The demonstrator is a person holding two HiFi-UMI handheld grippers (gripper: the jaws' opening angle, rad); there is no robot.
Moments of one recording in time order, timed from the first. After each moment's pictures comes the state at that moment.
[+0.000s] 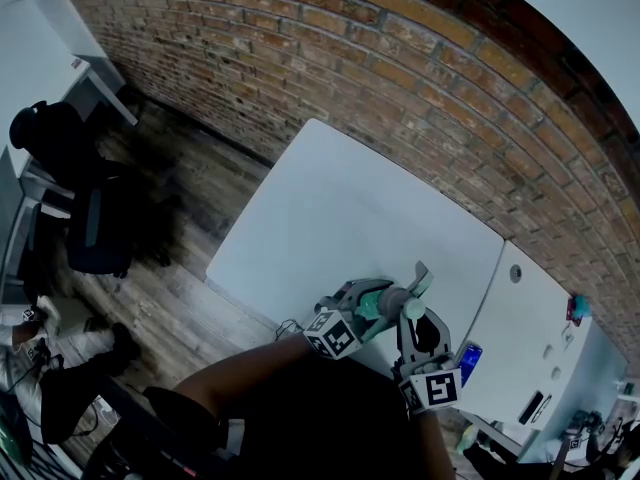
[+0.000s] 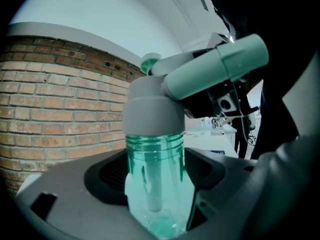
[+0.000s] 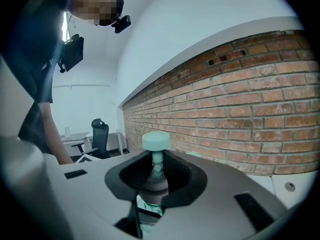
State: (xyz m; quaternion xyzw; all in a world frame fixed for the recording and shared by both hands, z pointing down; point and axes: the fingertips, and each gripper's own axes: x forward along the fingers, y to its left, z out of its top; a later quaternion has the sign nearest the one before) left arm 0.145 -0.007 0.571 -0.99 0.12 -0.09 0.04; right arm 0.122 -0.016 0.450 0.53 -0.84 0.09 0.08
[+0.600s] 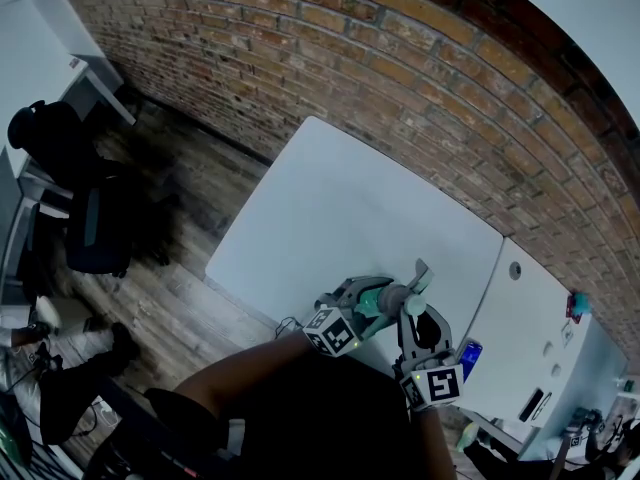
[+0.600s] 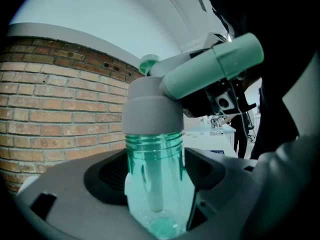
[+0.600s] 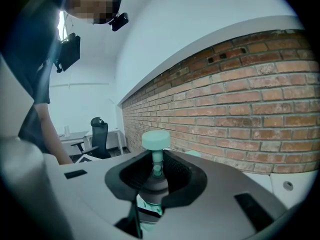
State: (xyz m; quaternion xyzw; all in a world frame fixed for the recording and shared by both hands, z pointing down) left arm 0.145 -0.006 0.573 -0.99 0.12 -0.09 0.05; right arm 0.123 -0.016 0.455 0.53 -0.84 0.11 0.10
